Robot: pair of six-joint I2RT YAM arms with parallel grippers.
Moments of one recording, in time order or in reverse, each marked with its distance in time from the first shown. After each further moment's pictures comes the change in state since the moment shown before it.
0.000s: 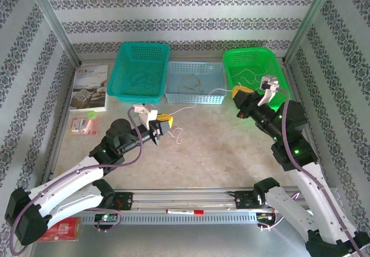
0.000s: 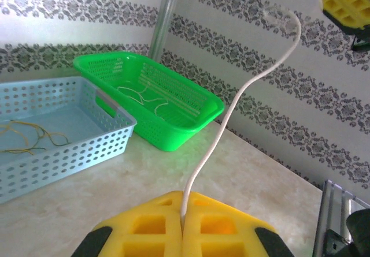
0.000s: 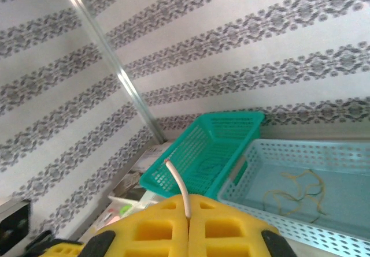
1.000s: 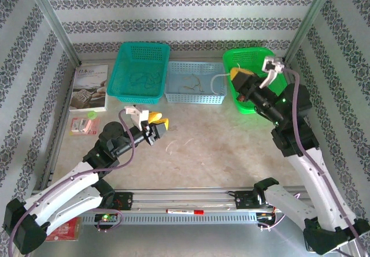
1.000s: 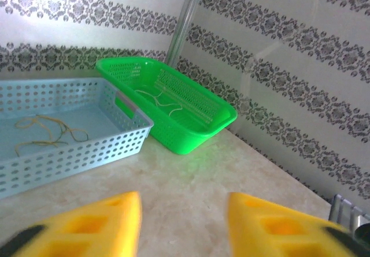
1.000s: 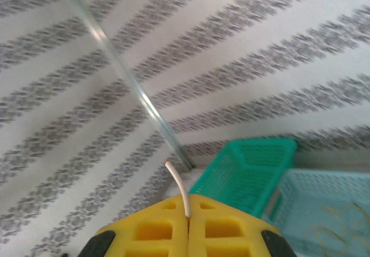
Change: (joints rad) left arm 0.045 -0.087 -0.024 -0.045 -0.008 -0.047; right arm 0.024 0.190 0.249 0.061 -0.076 0.103
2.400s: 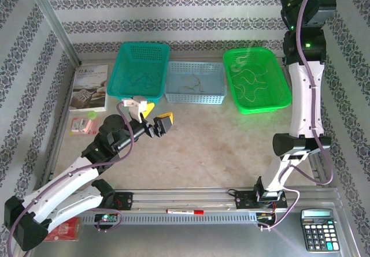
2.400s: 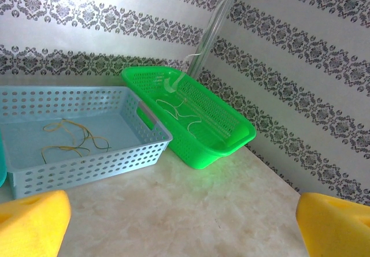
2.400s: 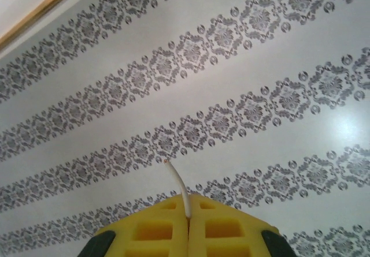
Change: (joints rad) left arm 0.000 0.054 0.117 -0.097 -0.104 -0.033; right arm -0.337 0.879 1.219 -0.135 0.163 -0.102
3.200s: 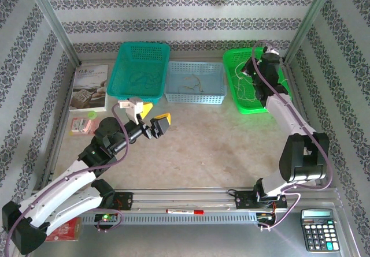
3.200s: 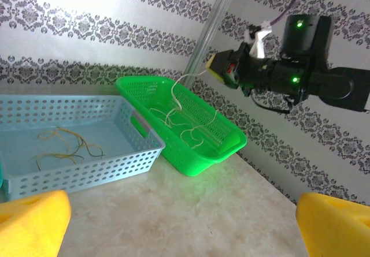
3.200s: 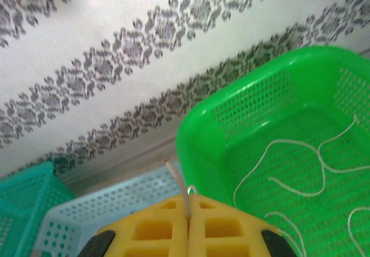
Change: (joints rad) left arm 0.000 -0.060 -0.020 0.001 0.007 -0.018; right arm 0.023 -0.253 -1.177 0.275 0.185 0.060
